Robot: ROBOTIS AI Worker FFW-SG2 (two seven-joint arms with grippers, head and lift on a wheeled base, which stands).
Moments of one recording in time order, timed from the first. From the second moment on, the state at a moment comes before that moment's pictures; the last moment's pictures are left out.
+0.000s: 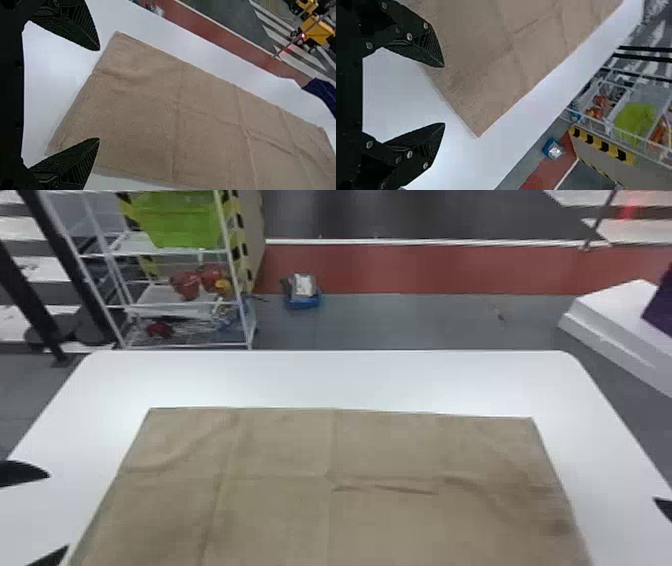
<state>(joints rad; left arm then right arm) 0.47 0.11 0.78 -2.15 -0.45 -0.24 -1.37 0.46 -0.40 -0.68 -2.32 0.22 0.60 1.36</state>
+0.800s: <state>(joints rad) -0.06 0.11 0.50 -1.94 -0.49 0.61 -1.31 0.20 -0.33 -0.53 -2.08 0.08 0.98 0.87</state>
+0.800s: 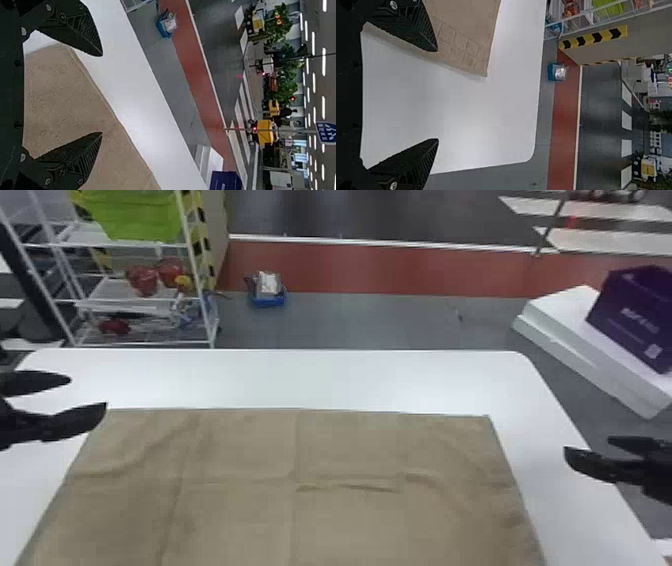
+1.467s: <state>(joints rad) -0.28 0.14 0.34 -1.56 -0.72 0.61 -1.26 0.19 -0.32 -0.52 -2.06 0.10 0.96 0.87</state>
